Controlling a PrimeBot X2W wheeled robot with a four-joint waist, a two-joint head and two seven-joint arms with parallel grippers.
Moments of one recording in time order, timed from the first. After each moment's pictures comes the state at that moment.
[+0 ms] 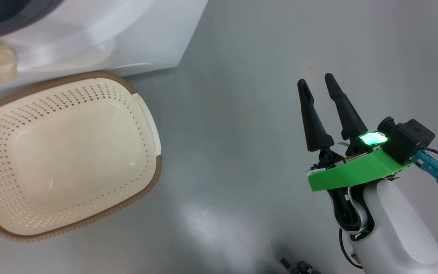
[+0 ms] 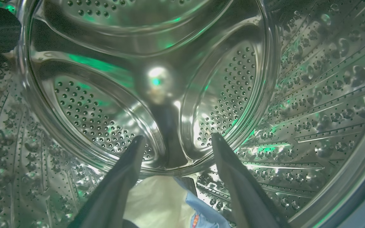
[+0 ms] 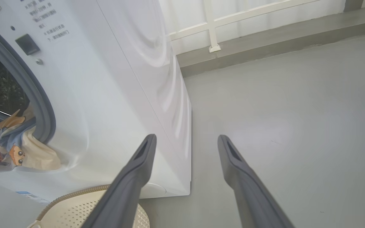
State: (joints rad) left arm -1.28 0.38 0.02 0.79 -0.21 -0.13 -0.26; right arm -0.42 -0.05 0.24 0.16 0.50 0.13 -0.25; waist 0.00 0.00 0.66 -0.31
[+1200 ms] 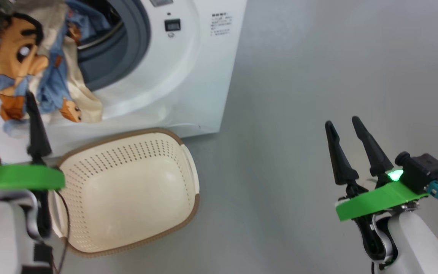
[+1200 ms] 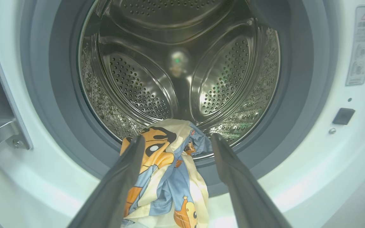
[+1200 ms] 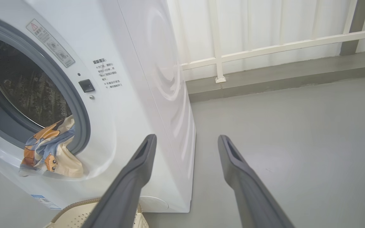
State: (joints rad) left arm -0.56 0.16 0.14 0.46 -0.22 -0.13 -0.26; right arm -0.29 -0.14 0.19 0.21 0.46 0.13 -0.25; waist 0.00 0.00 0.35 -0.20
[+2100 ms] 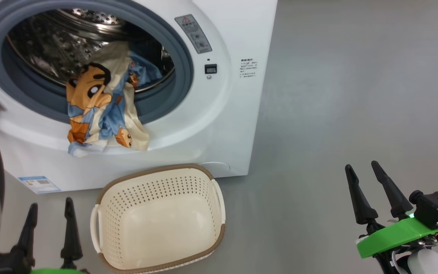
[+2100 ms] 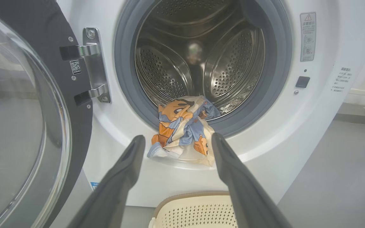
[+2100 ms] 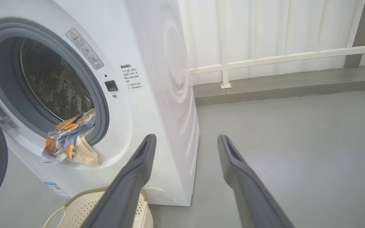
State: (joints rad) left arm -0.07 0.07 0.13 0.24 -0.21 -0.13 -0.26; right arm -0.11 -0.22 0.16 0.23 0.46 0.13 -0.25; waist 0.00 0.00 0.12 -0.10
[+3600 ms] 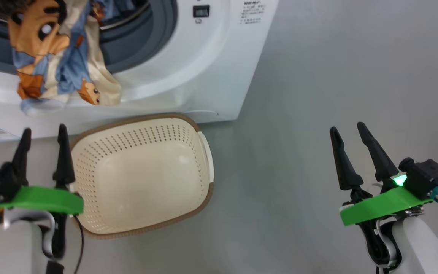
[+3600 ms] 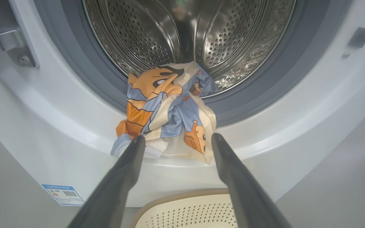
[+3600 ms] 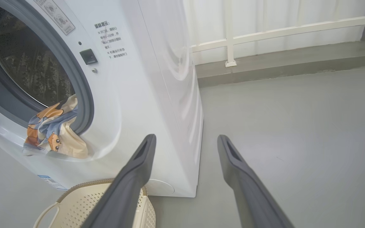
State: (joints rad) left arm -0.44 0.15 0.07 0.49 -0.25 -0.13 -0.26; right arm -0.24 -0.16 0.17 0.19 0.44 0.13 -0.25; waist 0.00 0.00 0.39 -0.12
